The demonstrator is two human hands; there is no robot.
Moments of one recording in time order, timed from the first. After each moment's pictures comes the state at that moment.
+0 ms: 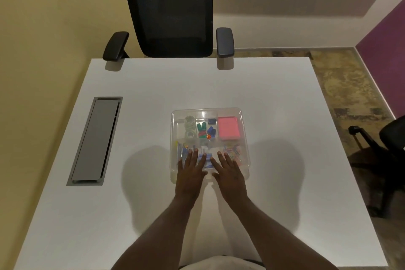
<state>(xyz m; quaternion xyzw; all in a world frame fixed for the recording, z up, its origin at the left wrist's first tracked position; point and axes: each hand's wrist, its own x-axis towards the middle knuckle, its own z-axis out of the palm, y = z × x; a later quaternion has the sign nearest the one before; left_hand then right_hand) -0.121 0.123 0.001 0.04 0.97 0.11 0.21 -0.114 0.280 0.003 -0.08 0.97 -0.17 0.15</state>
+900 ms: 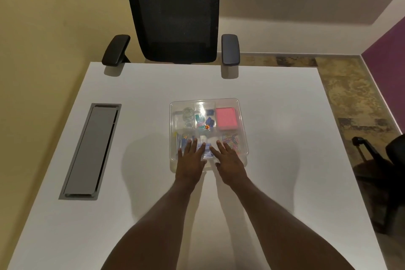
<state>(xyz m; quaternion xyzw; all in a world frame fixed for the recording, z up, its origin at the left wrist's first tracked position) -0.222 0.115 0.003 0.02 0.97 0.15 0.20 -0.225 0.279 0.015 -0.10 0.96 -0.16 0.20</state>
